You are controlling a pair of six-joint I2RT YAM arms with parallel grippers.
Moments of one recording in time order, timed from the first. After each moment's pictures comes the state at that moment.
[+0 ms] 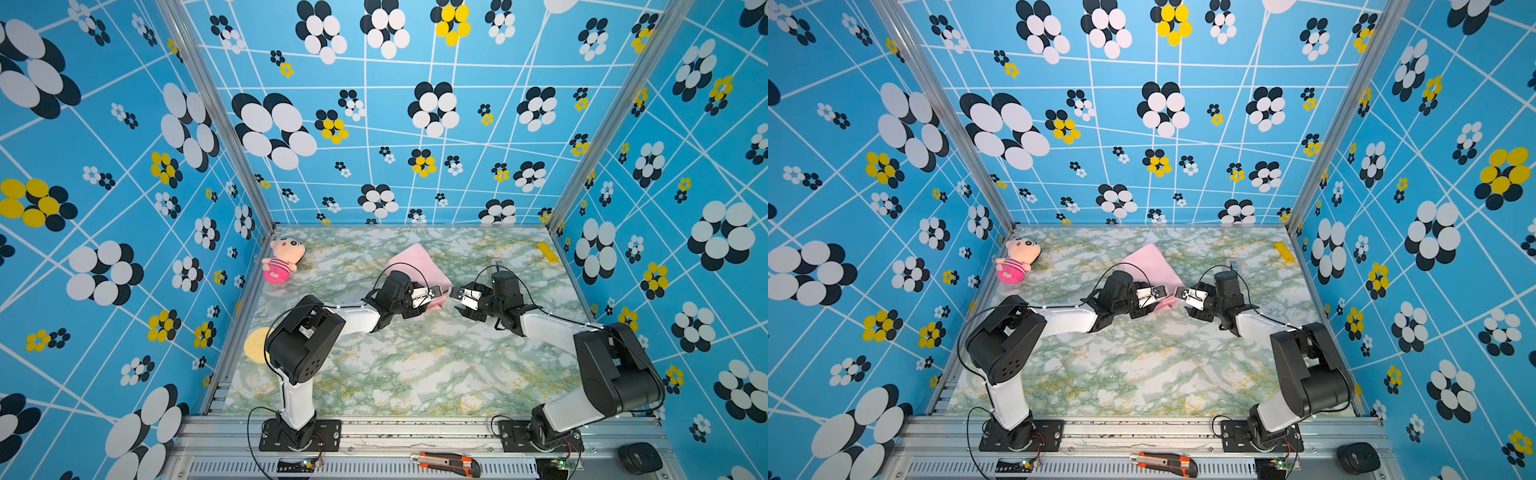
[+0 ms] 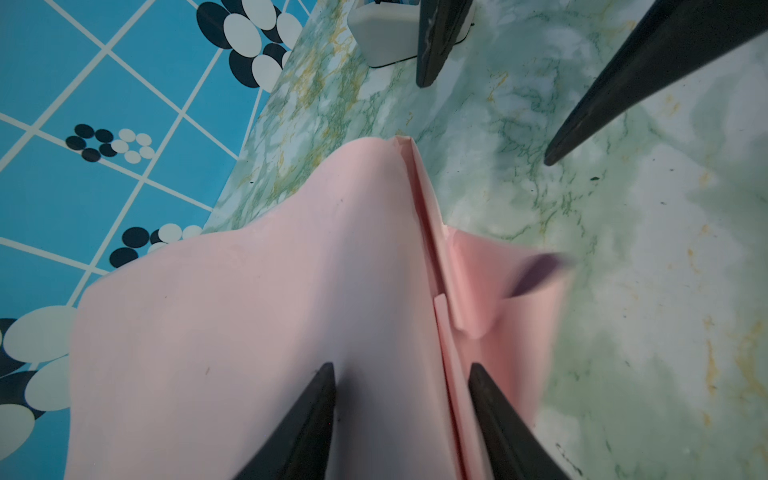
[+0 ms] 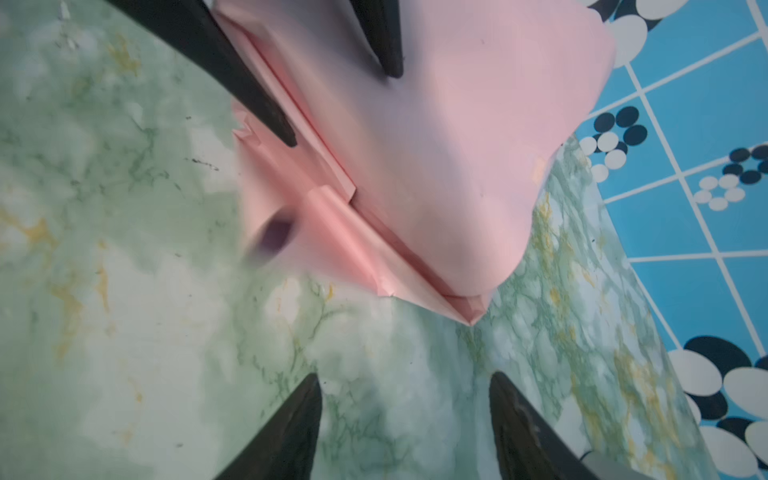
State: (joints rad) left arm -0.67 1.87 0.98 0.33 0.20 0.72; right arm 0.26 1.59 0.72 0.19 -0.37 -1.06
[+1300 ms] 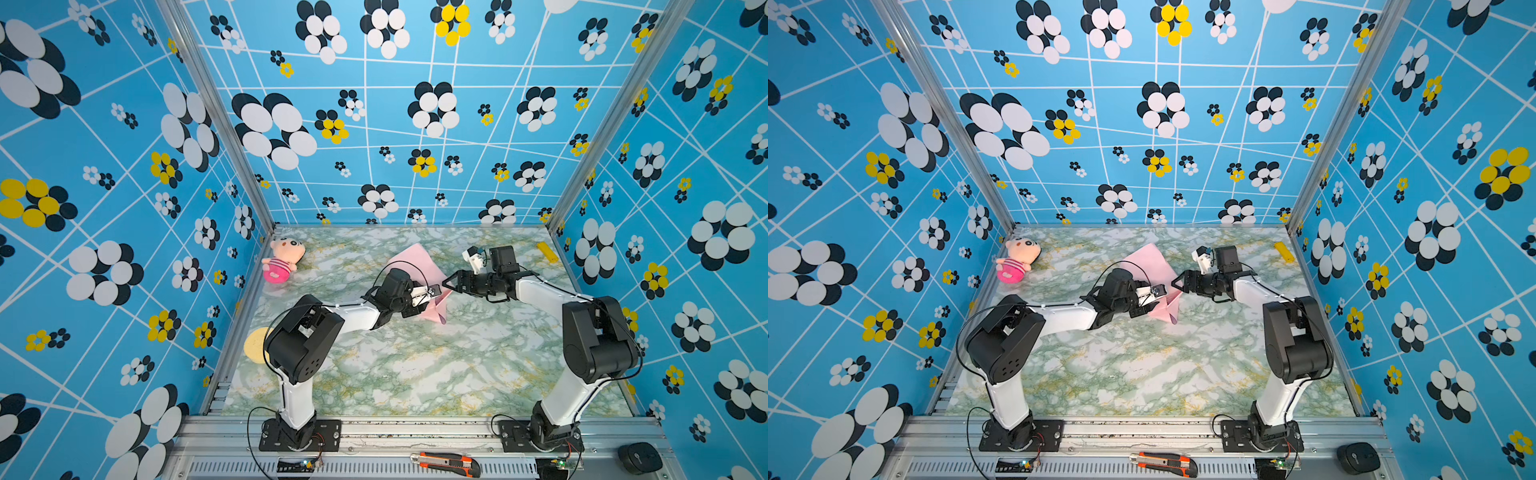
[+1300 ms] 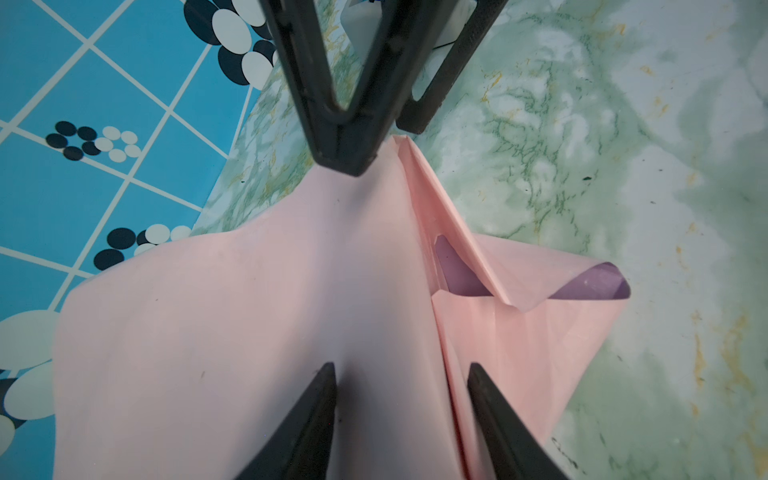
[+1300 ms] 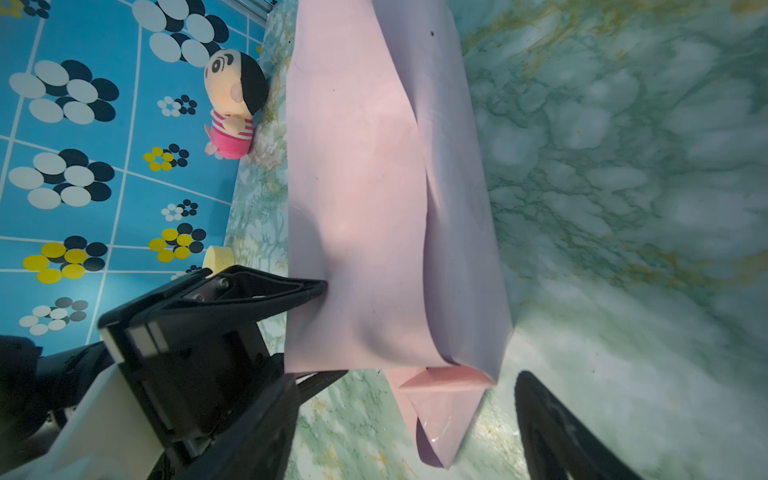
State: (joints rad) left arm -0.66 1.87 1.00 0.29 0.23 0.72; right arm 0.20 1.77 1.08 -0.20 -0.68 0.29
